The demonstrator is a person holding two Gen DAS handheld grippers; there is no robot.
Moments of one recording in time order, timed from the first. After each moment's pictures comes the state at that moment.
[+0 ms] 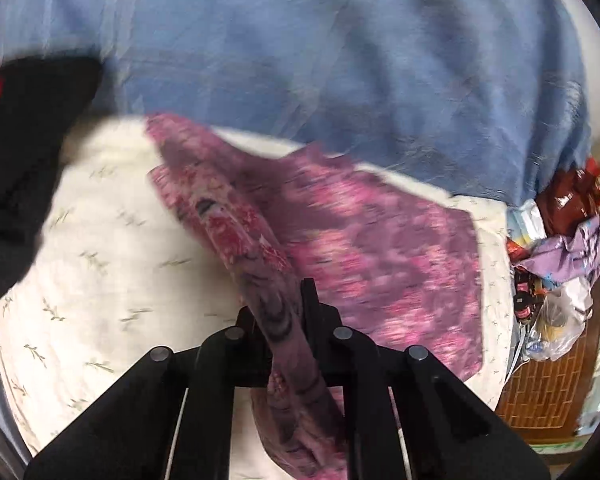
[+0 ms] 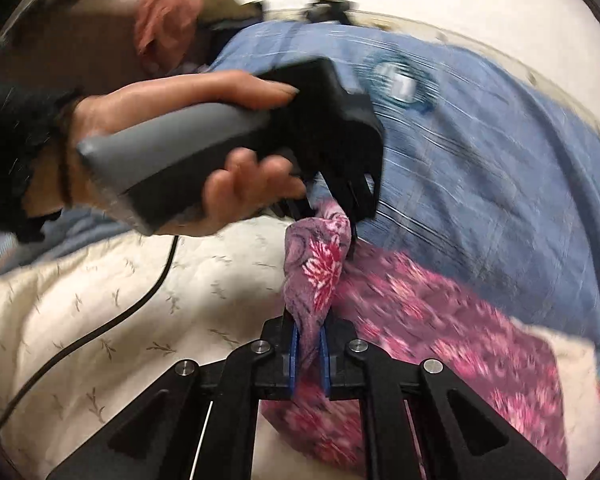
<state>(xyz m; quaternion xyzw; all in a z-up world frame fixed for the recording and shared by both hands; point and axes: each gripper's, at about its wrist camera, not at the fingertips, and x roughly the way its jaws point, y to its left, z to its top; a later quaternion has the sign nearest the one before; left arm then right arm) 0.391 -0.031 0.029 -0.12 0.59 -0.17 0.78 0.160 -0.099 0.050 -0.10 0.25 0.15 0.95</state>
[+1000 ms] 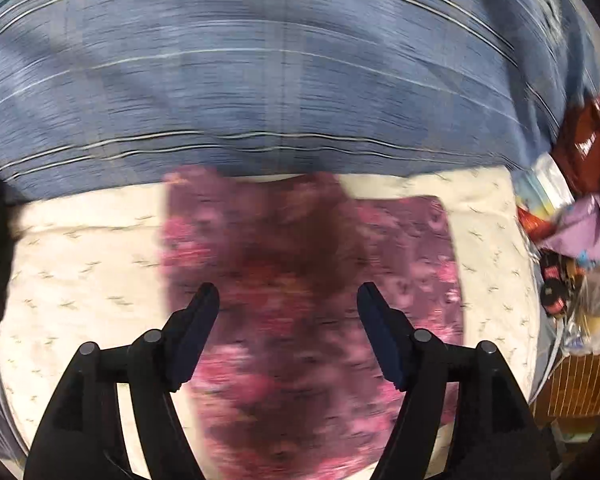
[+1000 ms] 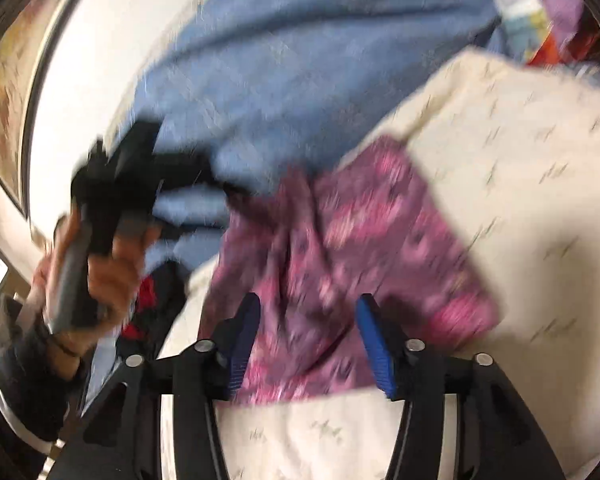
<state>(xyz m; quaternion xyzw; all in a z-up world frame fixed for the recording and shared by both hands) 0.403 -0.185 0.045 -0.01 0.58 -0.14 0.80 0.120 -0.395 0.018 0.36 0.28 0.04 0.89</state>
